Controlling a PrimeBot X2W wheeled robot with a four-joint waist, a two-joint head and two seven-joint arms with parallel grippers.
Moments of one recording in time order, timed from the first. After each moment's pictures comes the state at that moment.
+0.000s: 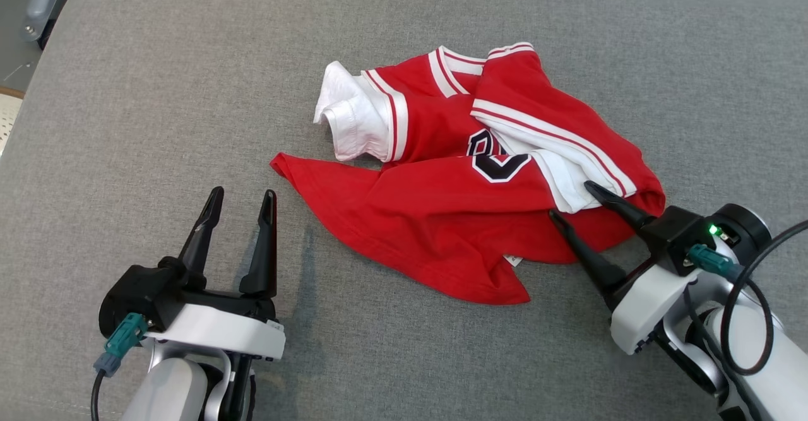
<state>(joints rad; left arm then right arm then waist) -0.19 0.19 -0.27 0.12 -0.45 0.05 -0.26 -0.39 -0.40 0.51 0.14 0.28 0.13 0.01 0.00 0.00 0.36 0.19</state>
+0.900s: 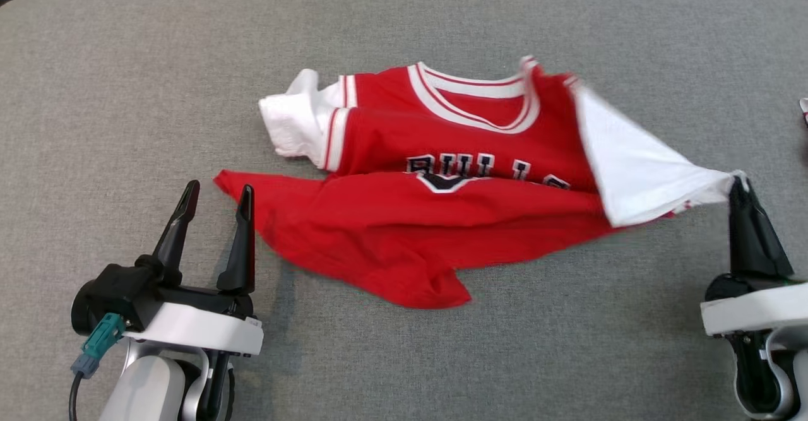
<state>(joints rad) -0.19 0.18 -0.19 0.12 -0.37 0.00 -0.26 -0.19 -0.15 -0.05 0.14 0.47 0.13 -0.16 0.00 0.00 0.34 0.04</state>
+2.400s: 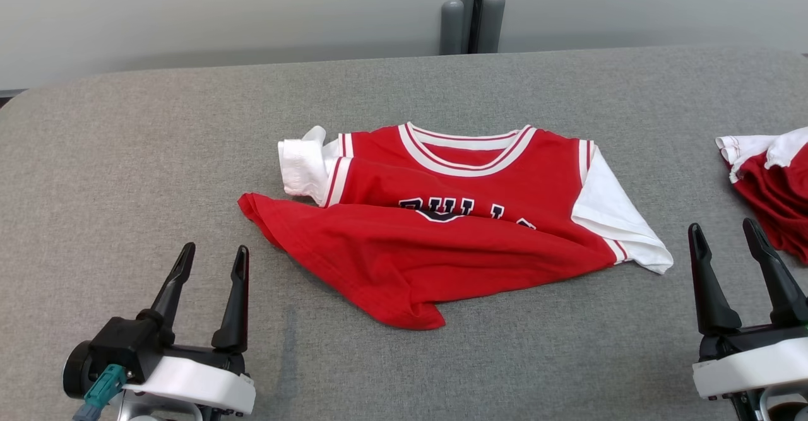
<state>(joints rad) -0.02 0.24 -0.21 0.04 -0.38 0.07 -0.21 0.01 -0.14 -0.06 -0.09 0.25 0.13 -0.10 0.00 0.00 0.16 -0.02</state>
